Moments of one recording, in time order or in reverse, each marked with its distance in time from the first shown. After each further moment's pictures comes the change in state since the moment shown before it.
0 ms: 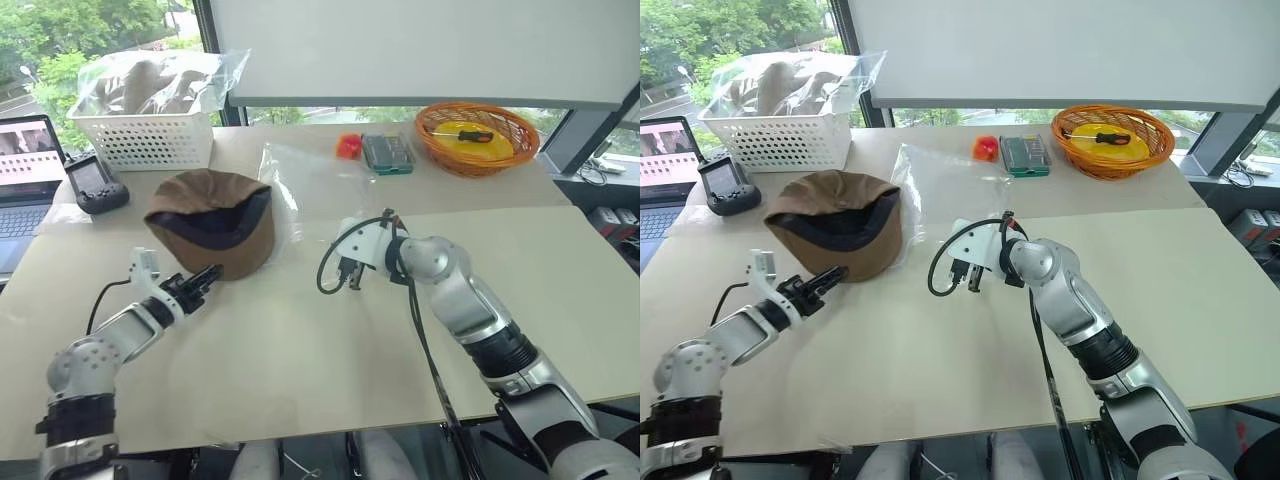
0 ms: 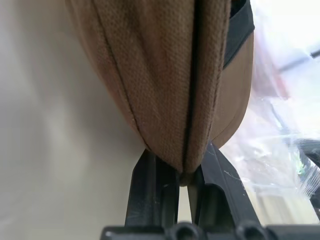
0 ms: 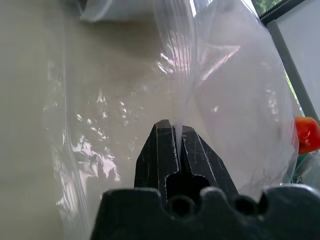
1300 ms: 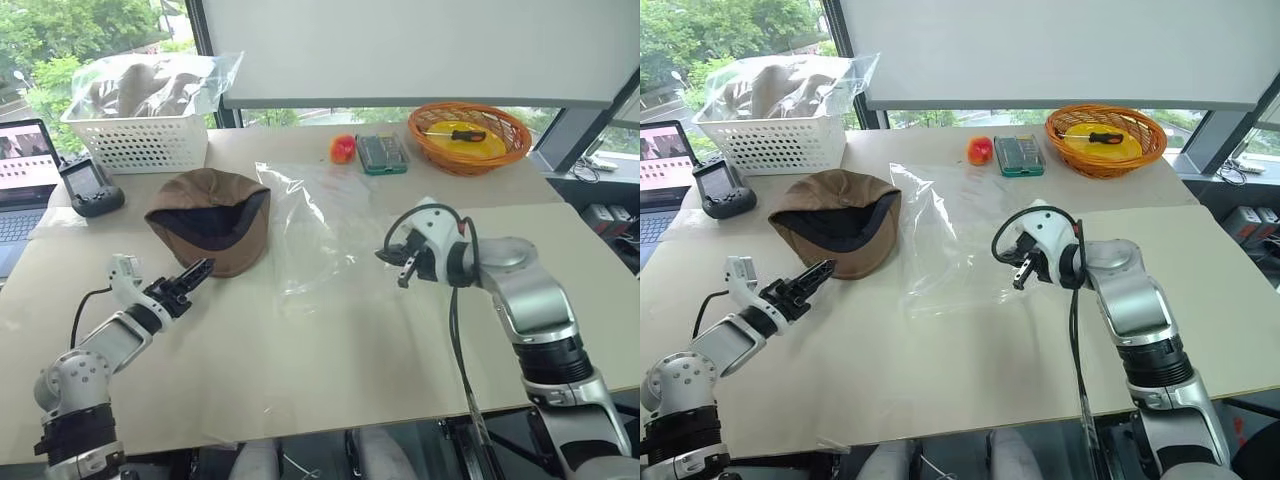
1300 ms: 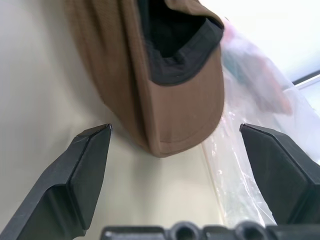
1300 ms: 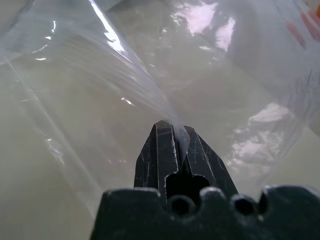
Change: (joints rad) left arm 0.103 -0.056 0.189 -0.171 0.042 0.095 0.014; right arm 0.088 -0.108 -0.256 -0.050 0.340 0.287 0.144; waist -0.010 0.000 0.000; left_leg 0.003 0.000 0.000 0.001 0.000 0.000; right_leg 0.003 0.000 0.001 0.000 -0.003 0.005
